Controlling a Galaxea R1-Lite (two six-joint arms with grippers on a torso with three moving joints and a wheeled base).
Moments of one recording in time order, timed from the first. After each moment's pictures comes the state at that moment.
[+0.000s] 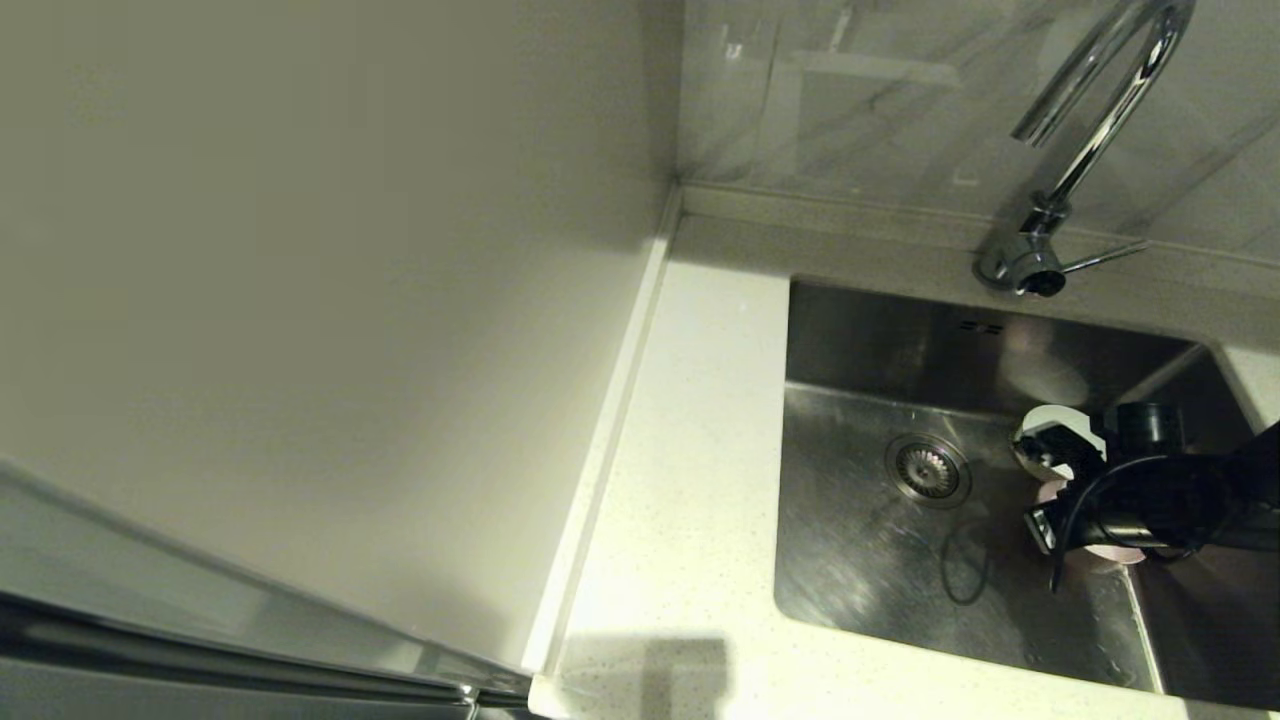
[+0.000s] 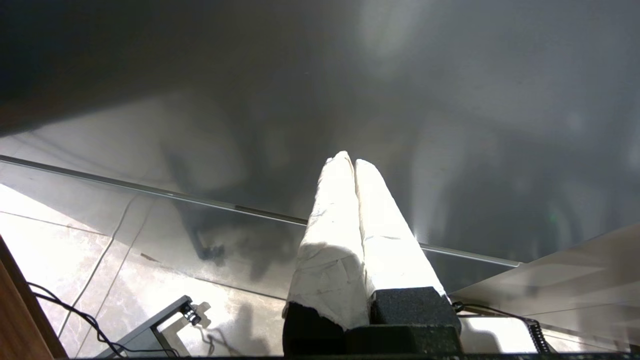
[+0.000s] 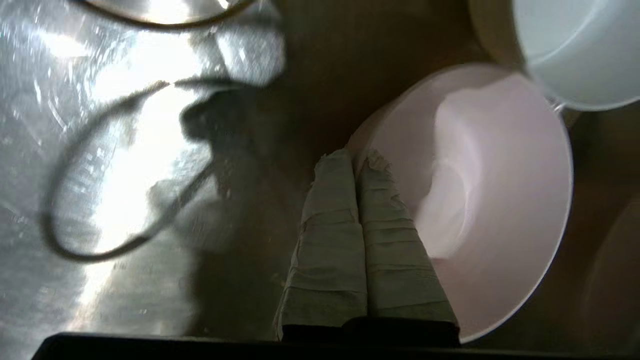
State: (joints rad) left arm 0.00 0.00 0.00 0.00 0.01 -0.02; right arm -0.26 2.19 -1.02 -0.39 -0.04 -0.45
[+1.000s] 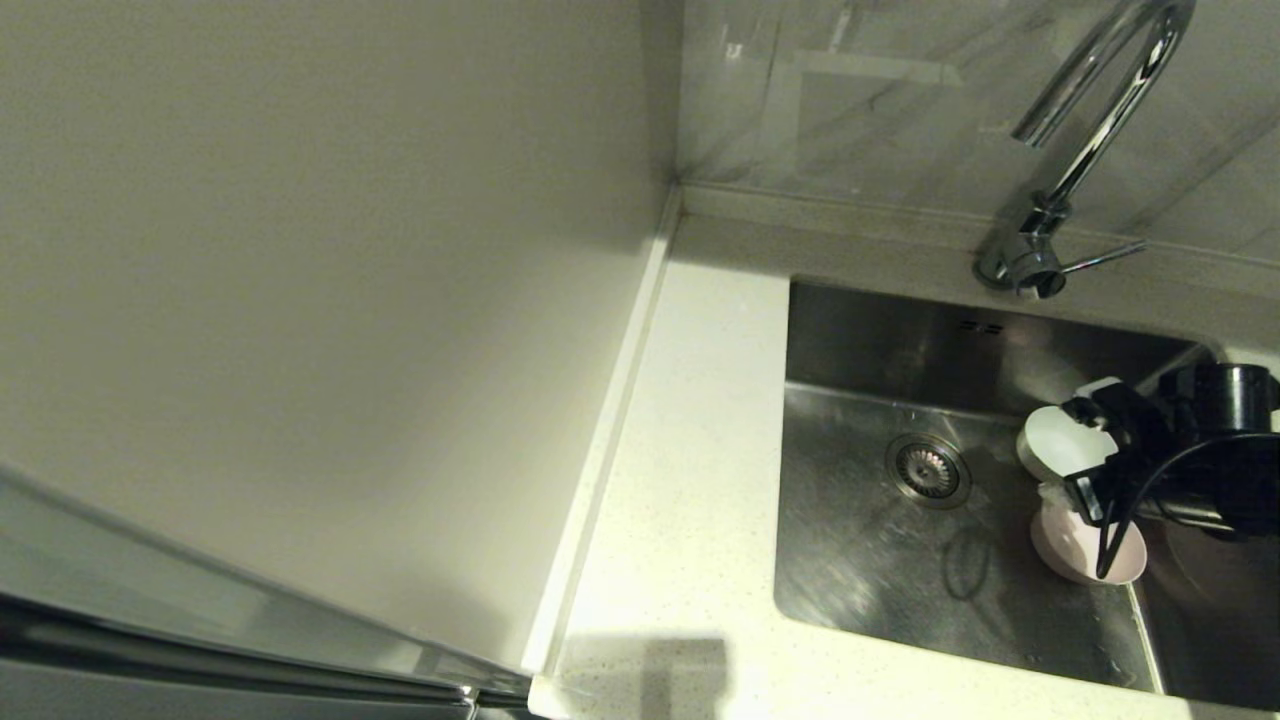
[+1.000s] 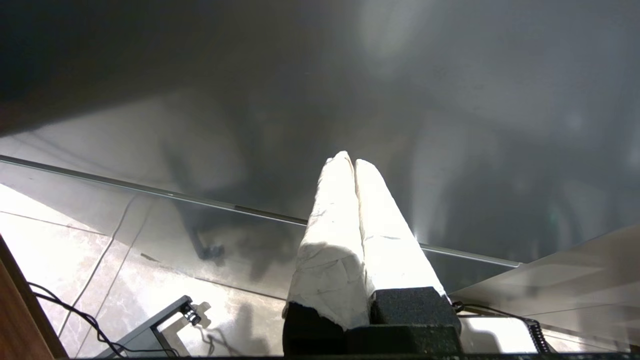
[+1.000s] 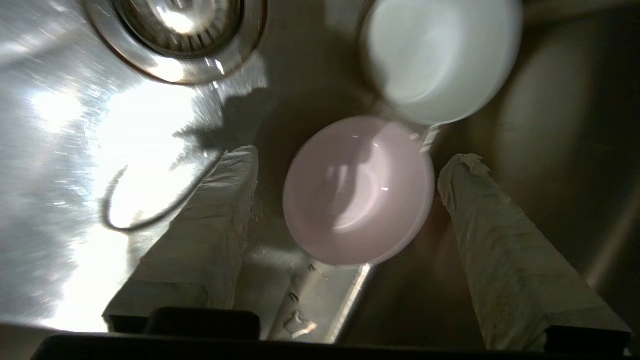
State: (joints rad) left arm 0.00 0.00 0.00 0.00 0.01 -0.02; right arm -0.27 1.92 -0.89 -0.39 -0.02 -0.45
